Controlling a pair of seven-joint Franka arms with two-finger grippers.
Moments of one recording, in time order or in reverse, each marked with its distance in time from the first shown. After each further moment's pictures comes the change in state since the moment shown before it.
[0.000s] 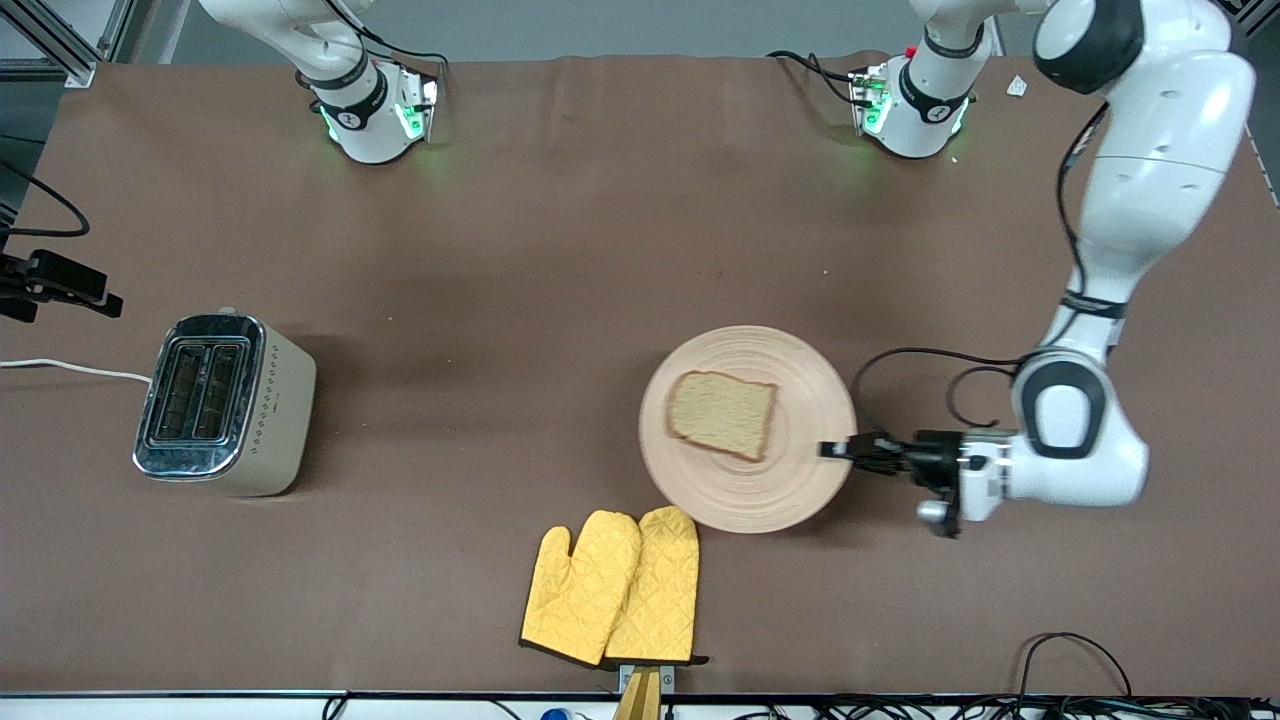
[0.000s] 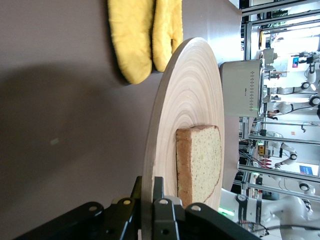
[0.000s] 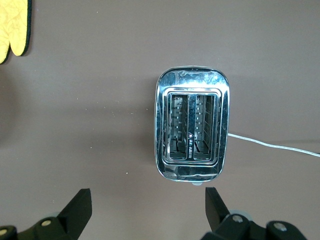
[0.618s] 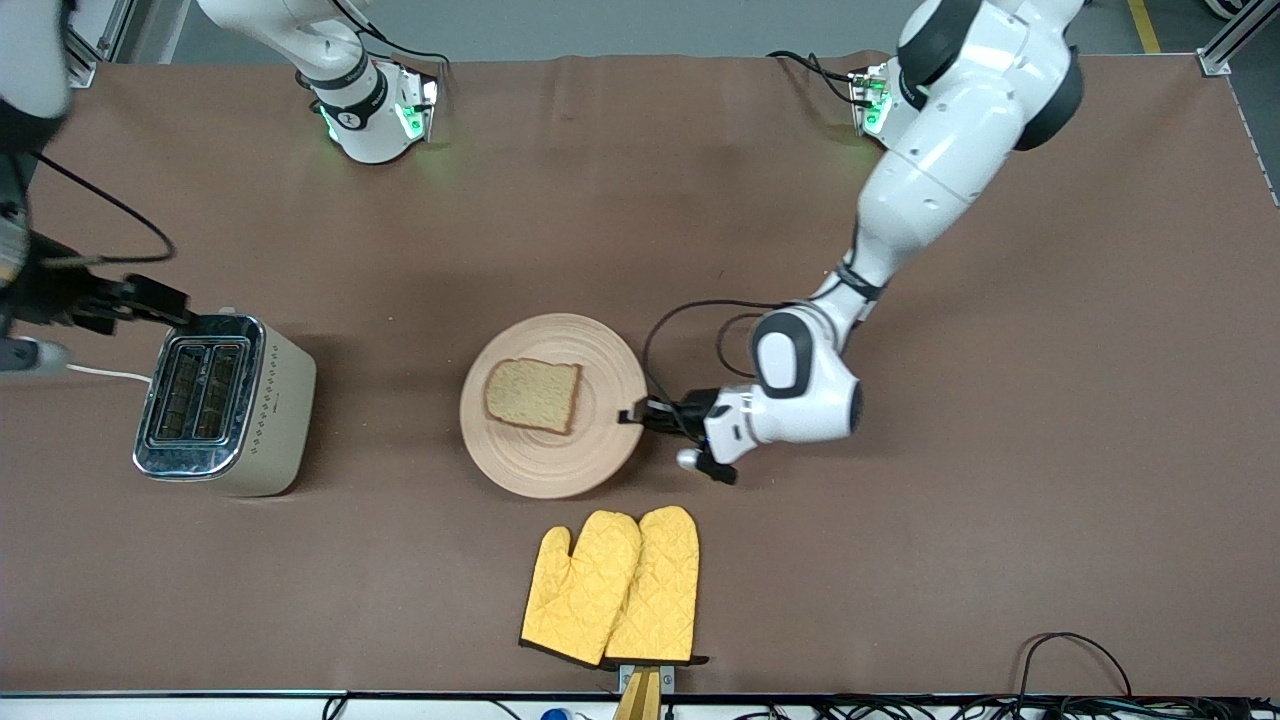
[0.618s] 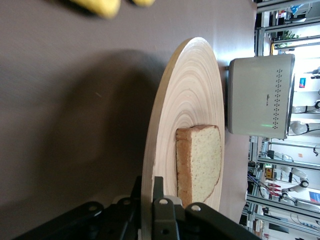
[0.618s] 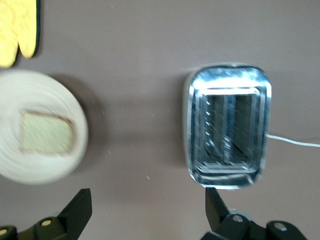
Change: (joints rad) left arm -0.455 0.156 0.003 0.045 -0.289 0.446 -0.008; right arm 0.145 0.044 0.012 -0.066 0.000 0.110 0.198
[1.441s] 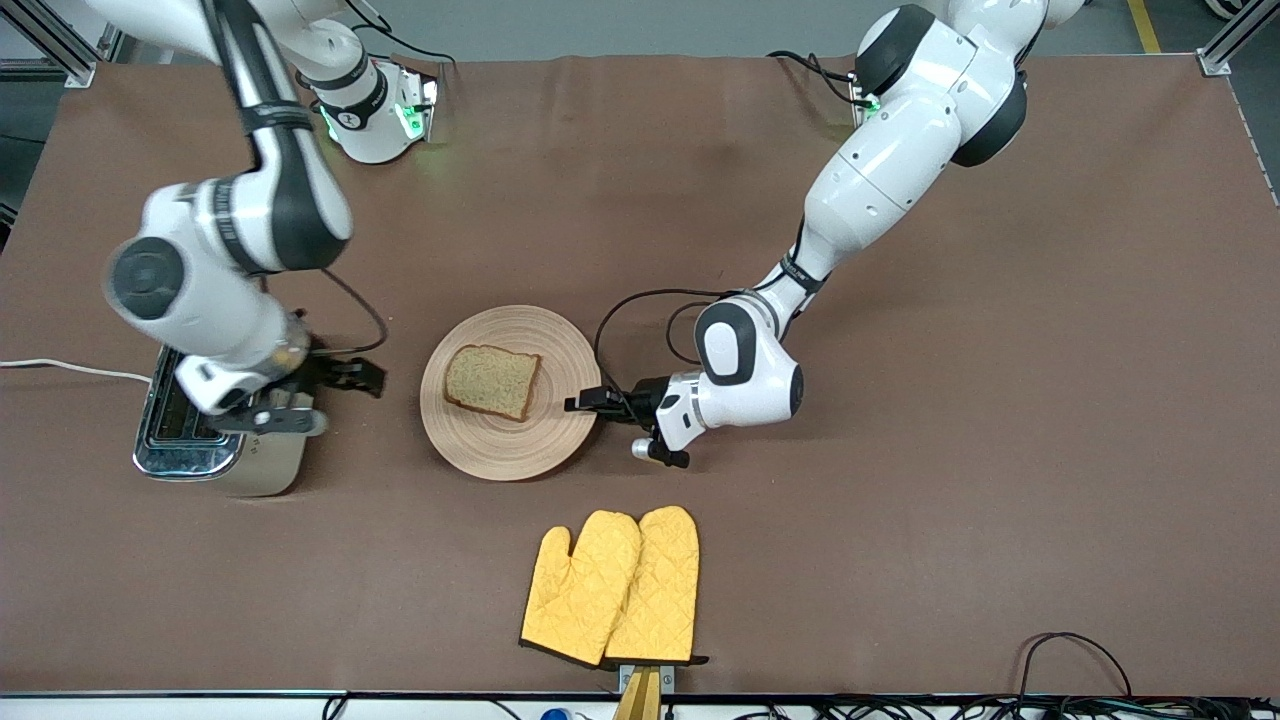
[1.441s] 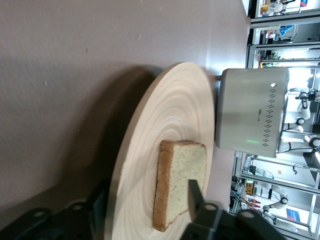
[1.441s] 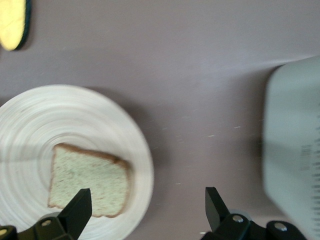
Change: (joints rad) left arm -0.064 0.072 0.017 0.118 -0.071 0.024 -0.063; right arm 0.228 0.059 0.007 -0.444 0.014 0.548 0.195
